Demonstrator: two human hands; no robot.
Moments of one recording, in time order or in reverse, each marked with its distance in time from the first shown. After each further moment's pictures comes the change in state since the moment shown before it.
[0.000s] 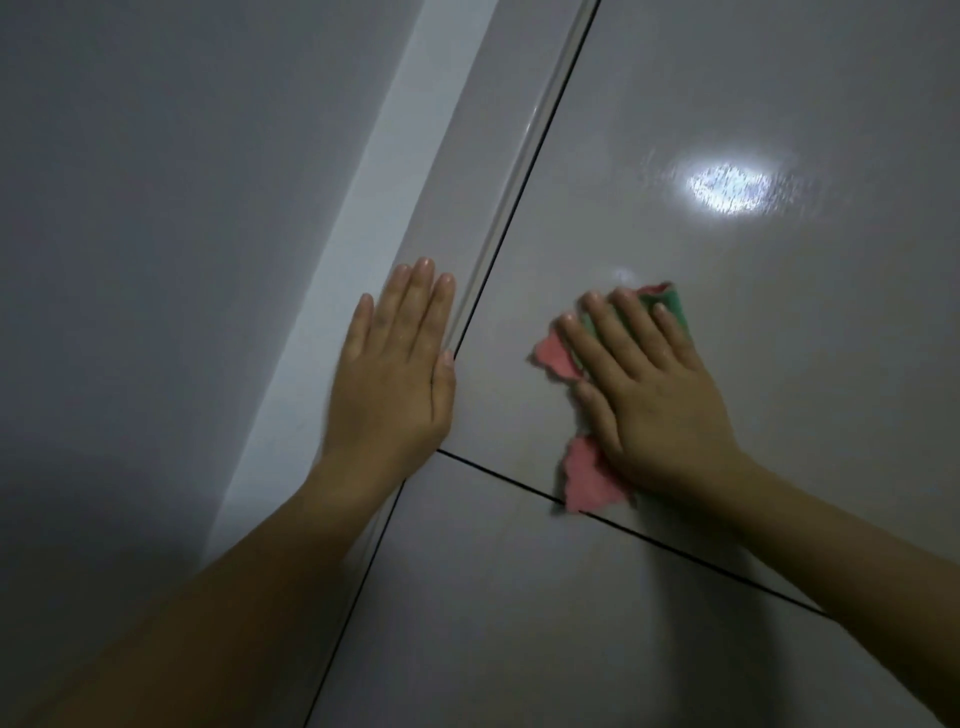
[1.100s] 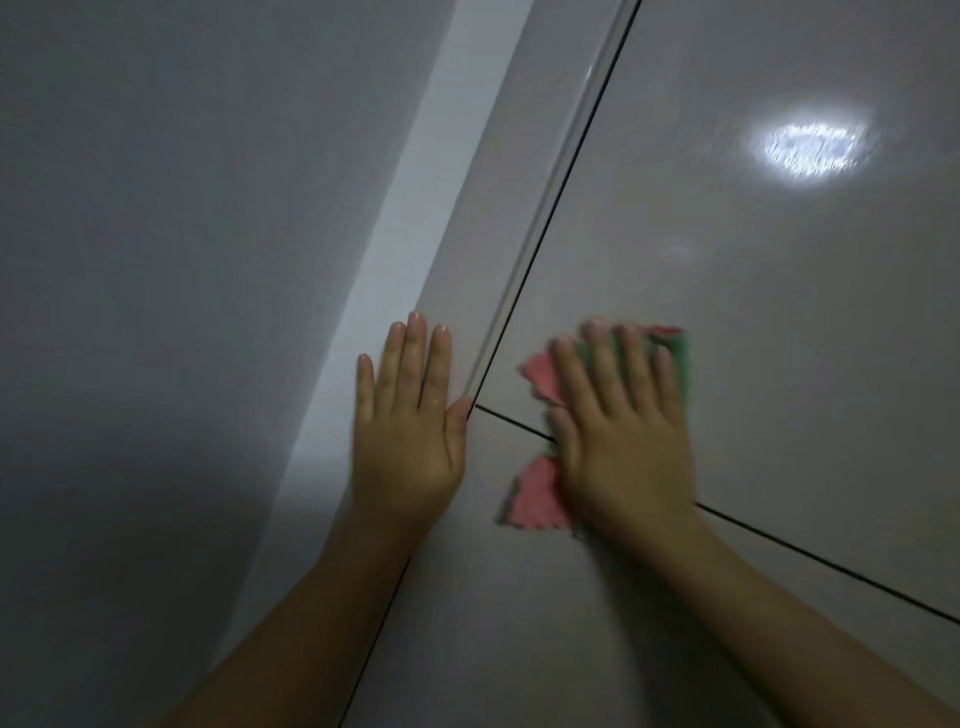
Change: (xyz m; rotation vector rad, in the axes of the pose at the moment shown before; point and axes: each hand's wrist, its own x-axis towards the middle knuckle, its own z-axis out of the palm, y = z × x) left_hand -0.076 -0.009 0.012 0.038 0.057 -0.116; right_hand -0.023 -0.093 0.022 0.107 0.056 0.228
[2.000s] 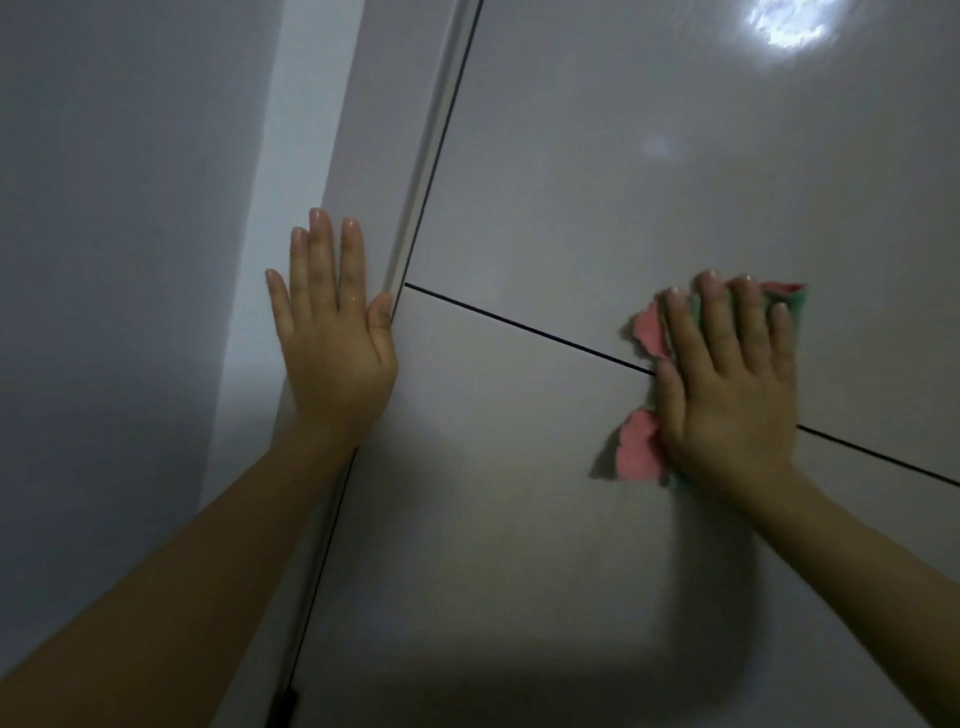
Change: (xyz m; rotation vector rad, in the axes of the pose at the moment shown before) left_hand -0.020 0.012 -0.006 0.026 -0.019 -0.135; right_hand -0.104 0.104 -0.024 -0.105 -0.011 0.103
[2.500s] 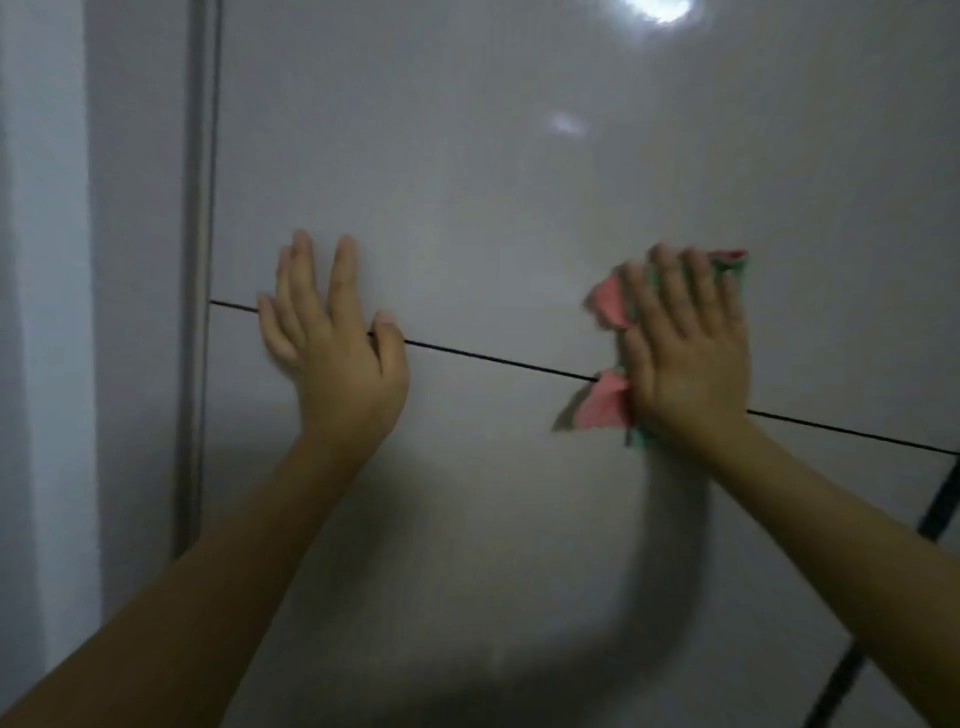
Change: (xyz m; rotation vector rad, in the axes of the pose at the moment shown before) left_hand -0.017 0.140 0.012 -0.207 -0.078 -0.027; right_hand -0.032 0.104 -0.015 -0.003 0.022 0.028
